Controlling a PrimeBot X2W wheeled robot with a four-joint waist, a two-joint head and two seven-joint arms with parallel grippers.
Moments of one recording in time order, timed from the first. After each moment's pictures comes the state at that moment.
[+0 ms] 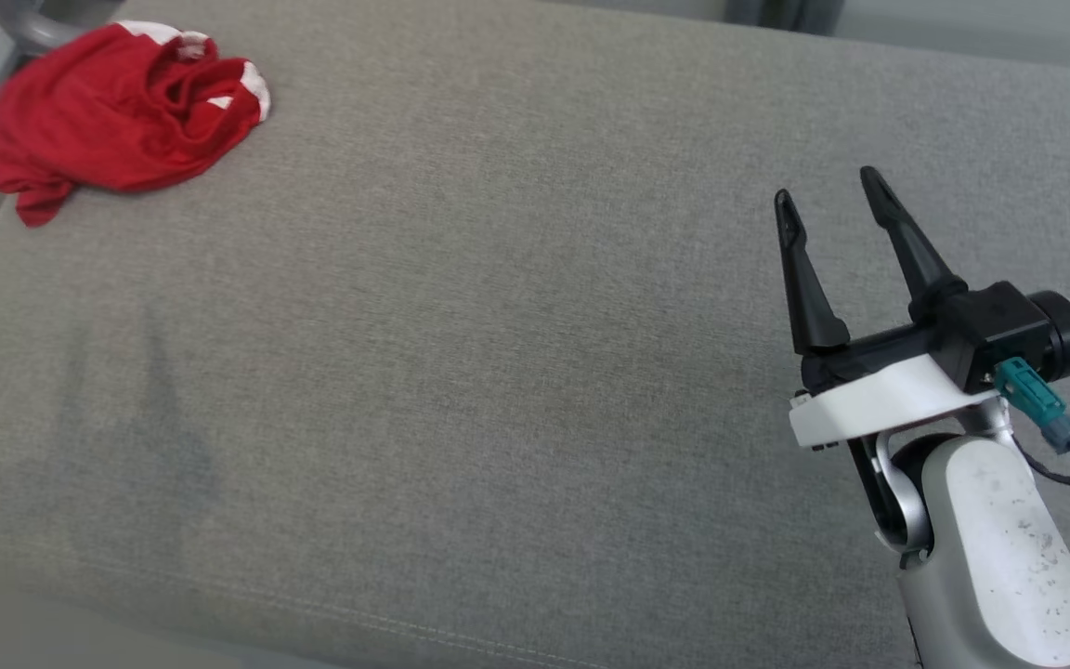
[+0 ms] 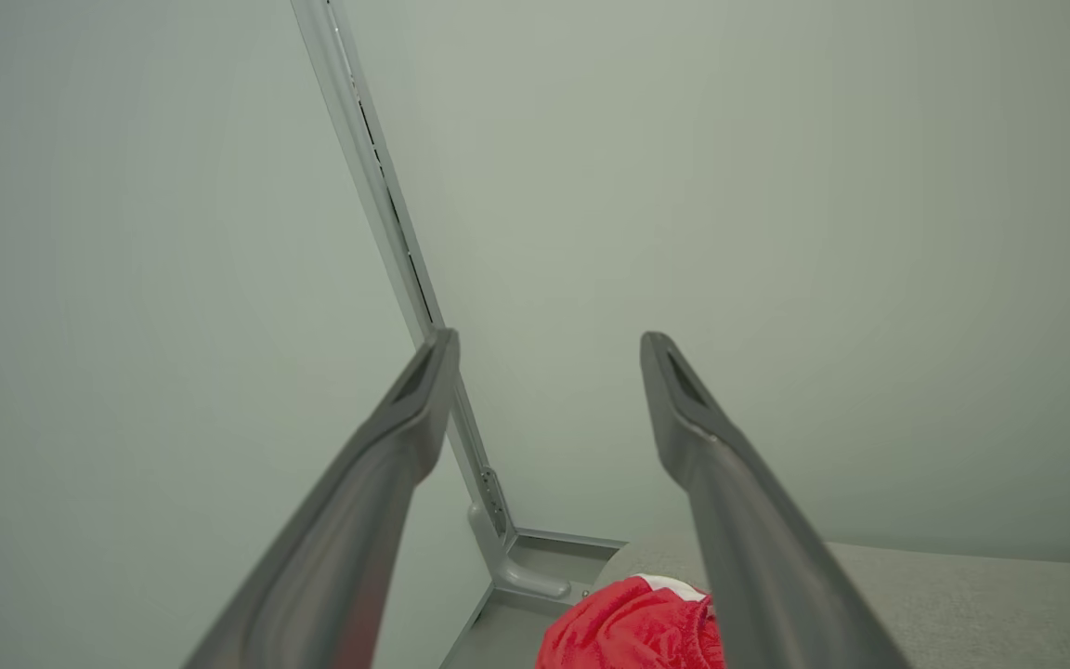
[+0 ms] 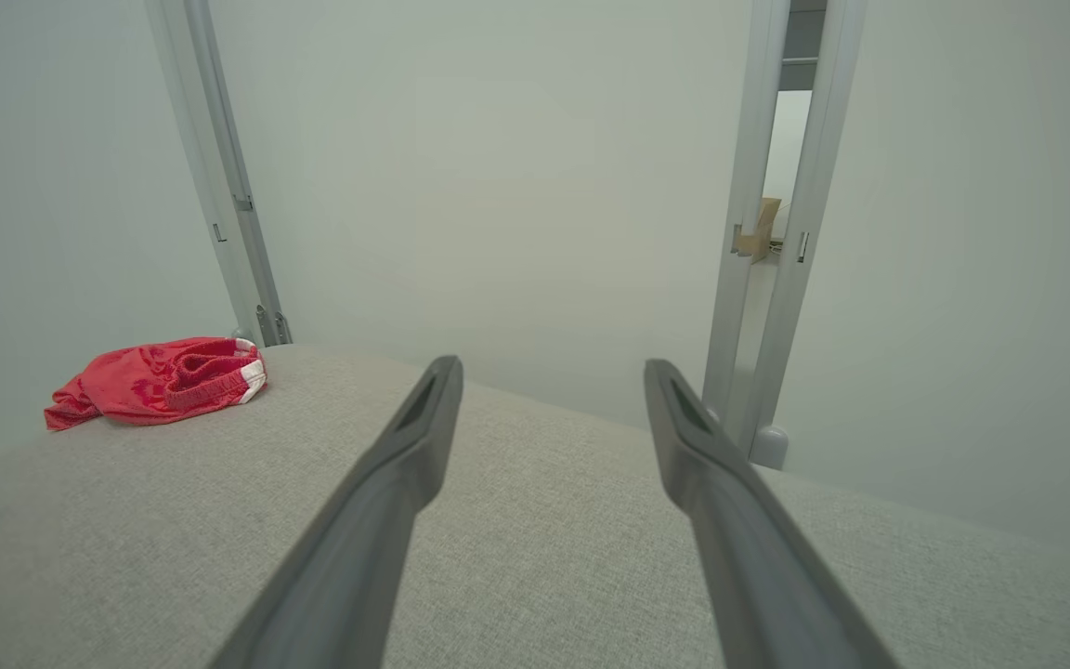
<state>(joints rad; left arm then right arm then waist) -0.76 0.55 0.02 0.23 -0.37 -0.03 0.06 -0.31 -0.05 0.09 0.00 0.02 0.13 -0.13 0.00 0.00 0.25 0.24</state>
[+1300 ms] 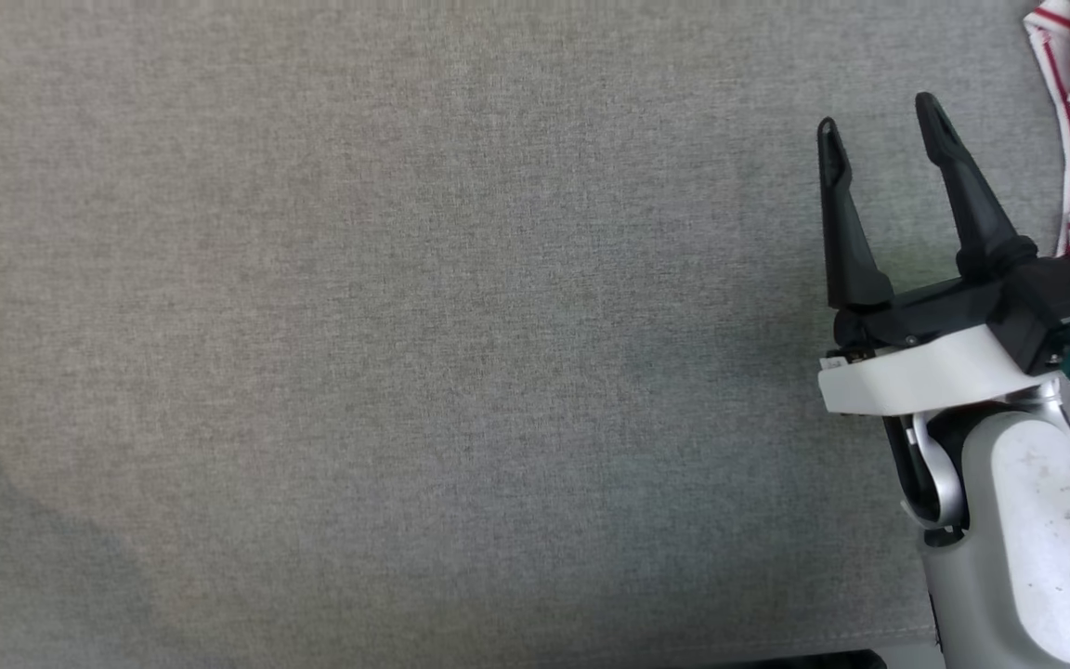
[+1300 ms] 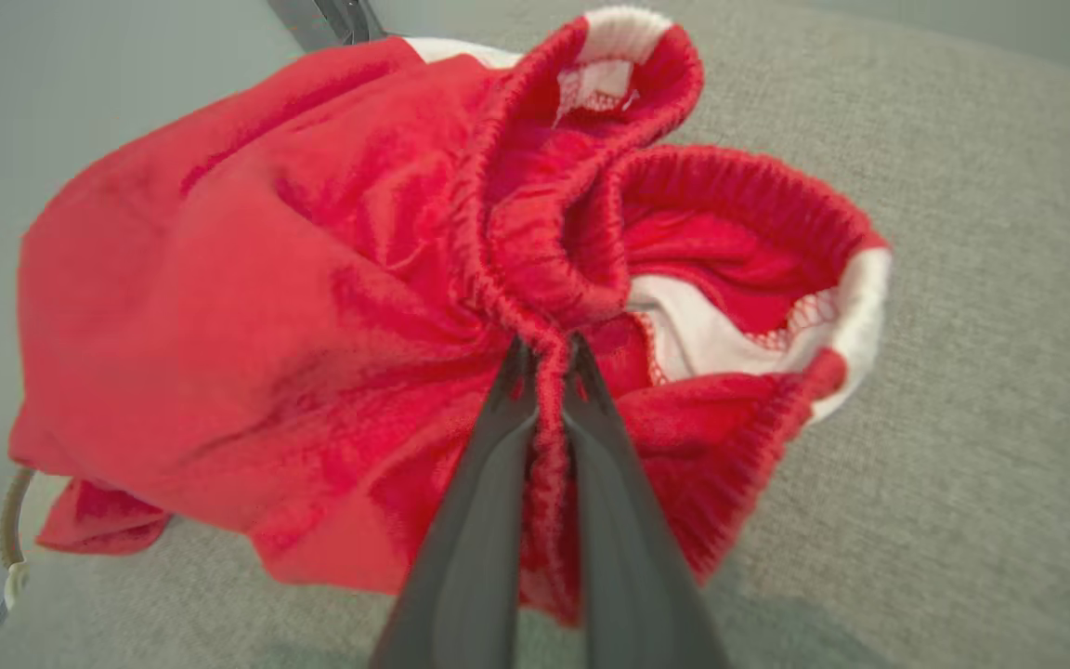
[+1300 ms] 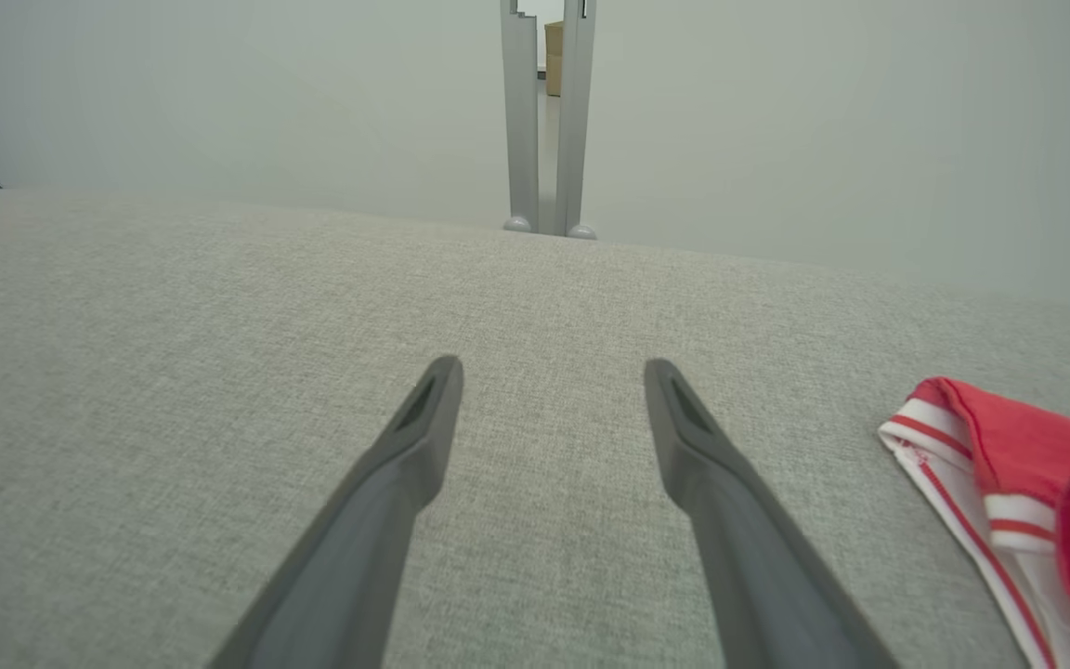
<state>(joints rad) -1.13 0.58 -0.01 1.03 -0.43 0.02 0.22 -0.34 -0.05 0.06 -0.16 0.01 0.13 -0.08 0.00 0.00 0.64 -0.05</state>
